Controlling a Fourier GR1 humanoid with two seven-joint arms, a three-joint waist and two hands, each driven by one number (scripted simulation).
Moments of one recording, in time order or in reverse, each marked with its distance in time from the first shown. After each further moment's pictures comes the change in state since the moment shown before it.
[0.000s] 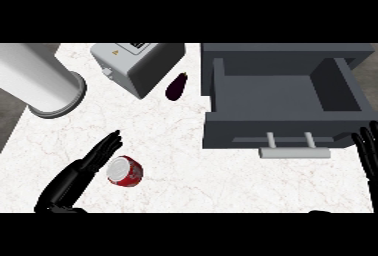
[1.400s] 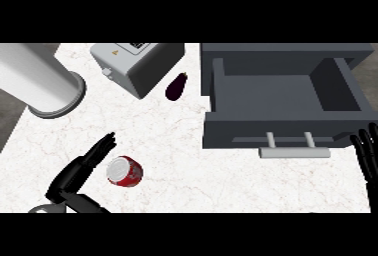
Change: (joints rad) left arm -0.176 0.069 0.098 0.571 -0.187 0.005 -0.376; right arm 0.007 0.050 -0.010 -0.015 0.037 0.027 -0.013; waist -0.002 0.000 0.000
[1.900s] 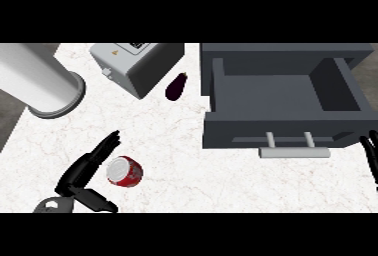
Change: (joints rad) left arm -0.082 -0.004 -0.002 0.173 -0.041 0.047 -0.084; right arm 0.007 -0.012 -0.027 -0.048 -0.033 0.014 0.044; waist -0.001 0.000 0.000
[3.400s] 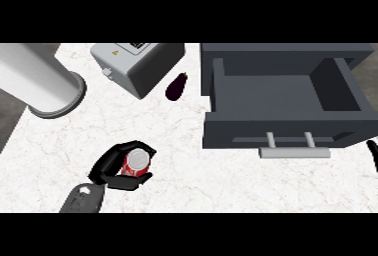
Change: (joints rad) left arm -0.095 -0.118 -0.068 0.044 -0.003 0.016 0.021; right arm 0.023 0.020 -0.018 -0.065 -0.034 0.024 0.039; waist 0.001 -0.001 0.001
